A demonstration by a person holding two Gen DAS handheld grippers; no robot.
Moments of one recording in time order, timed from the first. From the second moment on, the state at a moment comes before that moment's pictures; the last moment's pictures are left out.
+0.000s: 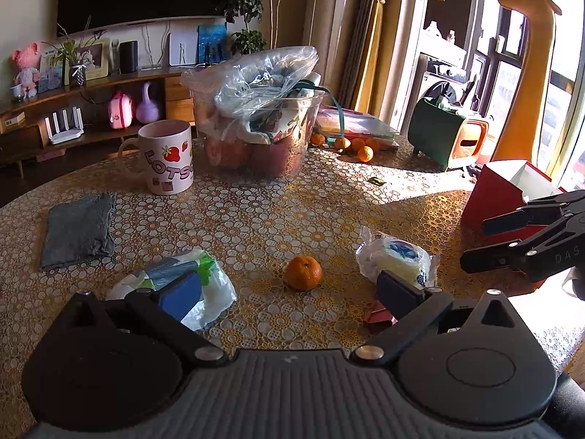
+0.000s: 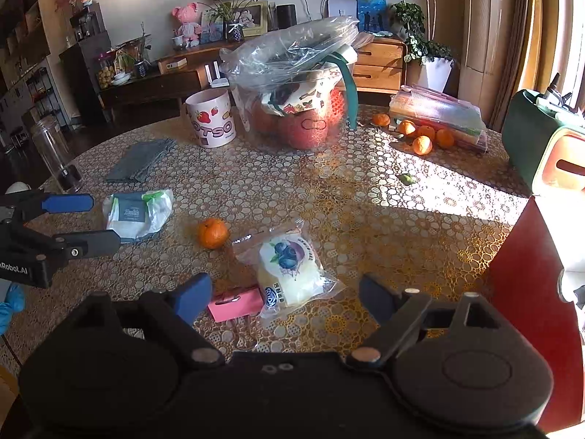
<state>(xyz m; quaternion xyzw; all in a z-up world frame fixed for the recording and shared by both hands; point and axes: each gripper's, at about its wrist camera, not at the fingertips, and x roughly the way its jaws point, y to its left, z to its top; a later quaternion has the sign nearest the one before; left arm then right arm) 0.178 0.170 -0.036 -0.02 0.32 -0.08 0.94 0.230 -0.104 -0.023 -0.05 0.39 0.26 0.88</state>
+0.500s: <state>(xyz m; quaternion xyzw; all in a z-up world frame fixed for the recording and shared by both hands) 0.224 0.234 -0.075 0.04 0.33 -0.12 0.93 0.276 -0.077 -0.057 -0.06 0.43 0.26 0.86</state>
